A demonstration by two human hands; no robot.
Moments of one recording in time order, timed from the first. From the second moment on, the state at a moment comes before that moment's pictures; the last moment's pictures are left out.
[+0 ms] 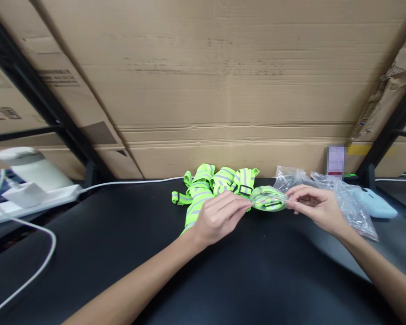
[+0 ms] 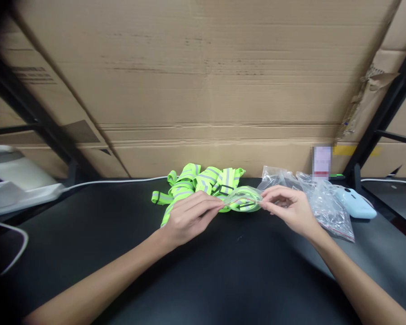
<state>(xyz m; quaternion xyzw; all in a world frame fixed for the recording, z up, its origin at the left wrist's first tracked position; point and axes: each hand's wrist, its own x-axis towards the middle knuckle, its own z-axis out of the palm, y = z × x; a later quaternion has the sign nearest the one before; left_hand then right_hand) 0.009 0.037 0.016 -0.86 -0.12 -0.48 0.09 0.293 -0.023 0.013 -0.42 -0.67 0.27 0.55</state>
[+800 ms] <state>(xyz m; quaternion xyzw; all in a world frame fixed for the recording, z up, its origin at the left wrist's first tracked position) 0.012 0.038 0.010 -0.87 -0.13 -0.47 0.10 0.280 -0.028 0.004 -0.39 -0.71 0.21 0.55</state>
